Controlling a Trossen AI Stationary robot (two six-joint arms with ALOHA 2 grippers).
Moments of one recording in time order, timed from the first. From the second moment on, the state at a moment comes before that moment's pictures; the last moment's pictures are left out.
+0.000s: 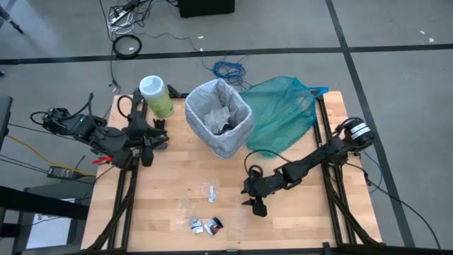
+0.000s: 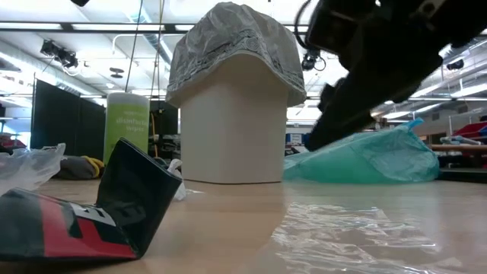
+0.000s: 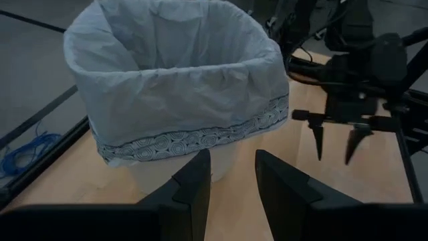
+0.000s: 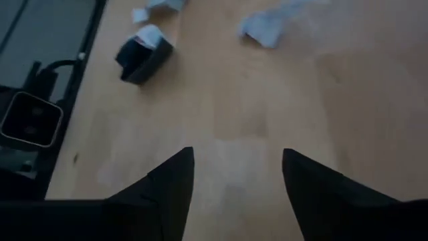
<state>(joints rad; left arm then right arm) -0.43 0.76 1.09 -0.91 -0.67 -0.53 0.44 1.72 0.86 0.14 0.09 0.46</state>
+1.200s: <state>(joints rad) -0.43 0.78 1.09 -0.94 -0.76 -0.53 0.54 2.00 0.95 0.12 0.28 0.52</state>
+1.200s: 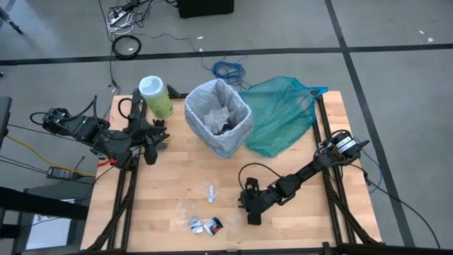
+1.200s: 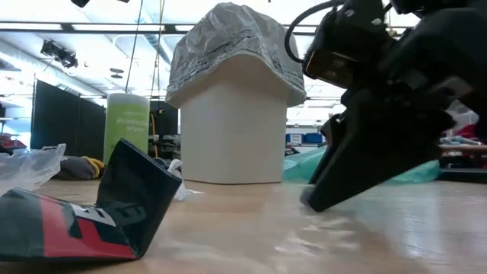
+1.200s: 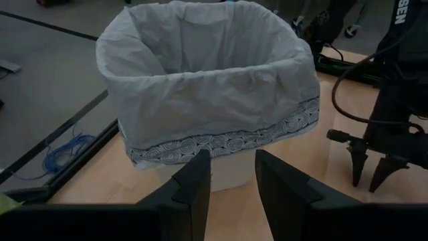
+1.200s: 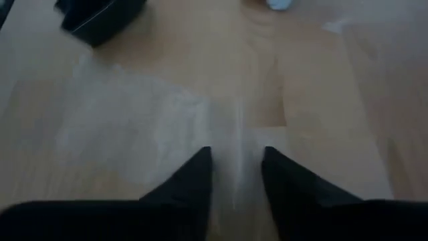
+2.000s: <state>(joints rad) -0.43 0.78 1.09 -0.93 -0.76 -0.53 0.47 1.68 1.50 -0.46 0.47 0.41</state>
